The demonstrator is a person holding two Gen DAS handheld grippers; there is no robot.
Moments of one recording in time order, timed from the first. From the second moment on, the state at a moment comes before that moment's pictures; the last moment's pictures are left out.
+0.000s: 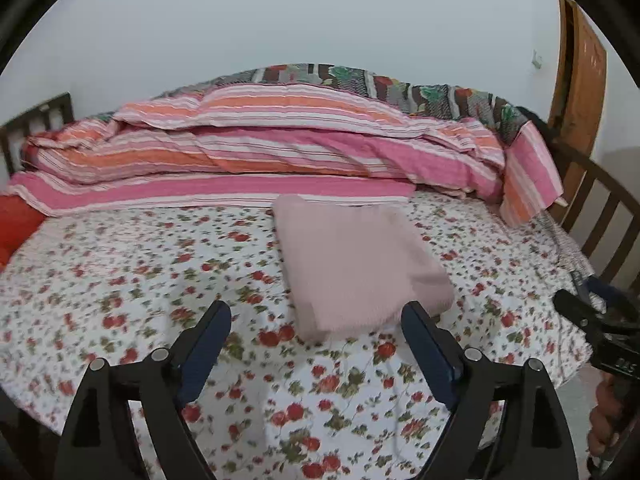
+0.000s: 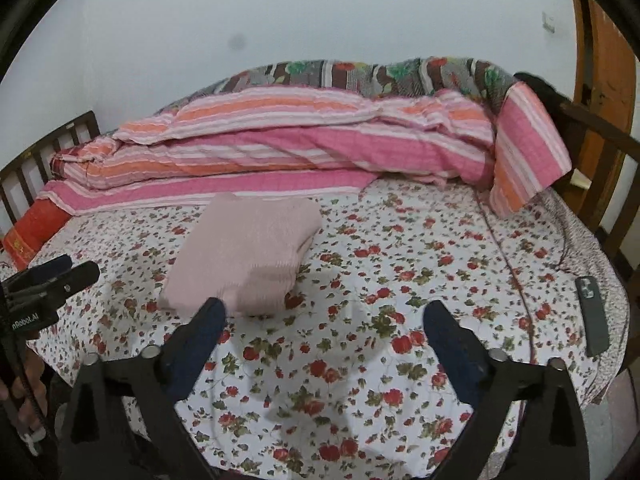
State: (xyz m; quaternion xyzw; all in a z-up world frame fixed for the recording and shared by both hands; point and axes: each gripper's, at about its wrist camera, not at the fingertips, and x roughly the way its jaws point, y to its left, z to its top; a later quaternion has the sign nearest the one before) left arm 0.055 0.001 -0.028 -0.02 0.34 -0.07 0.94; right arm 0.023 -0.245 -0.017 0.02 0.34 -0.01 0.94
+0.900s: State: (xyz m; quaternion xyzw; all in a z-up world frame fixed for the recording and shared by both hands) left arm 0.004 -0.023 0.004 -0.01 0.31 -0.05 0.95; right arm -0.017 -0.248 -0.003 0.03 0.32 -0.04 0.95
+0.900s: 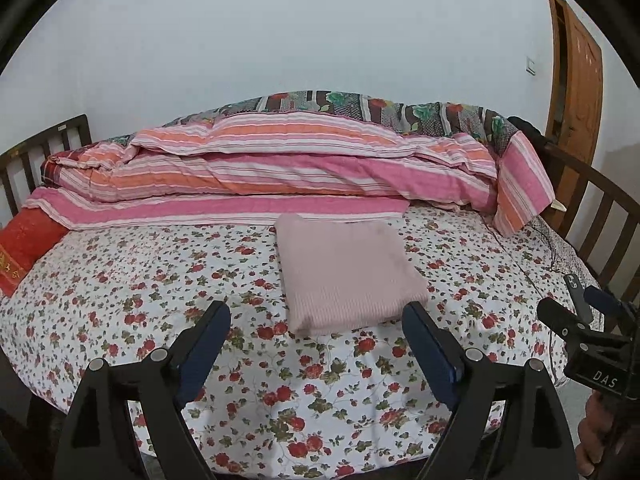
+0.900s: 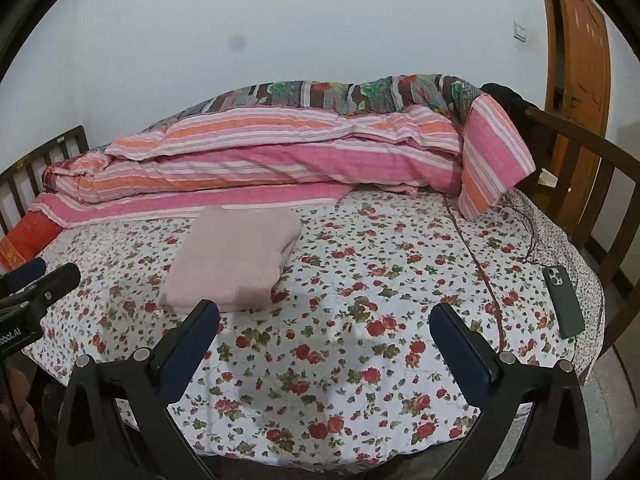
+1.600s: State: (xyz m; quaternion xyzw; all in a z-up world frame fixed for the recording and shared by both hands) left arm 0.002 -0.023 0.004 -0.01 0.31 -0.05 0.95; right arm -0.018 -0.243 -0.005 0.03 0.33 -0.03 0.94
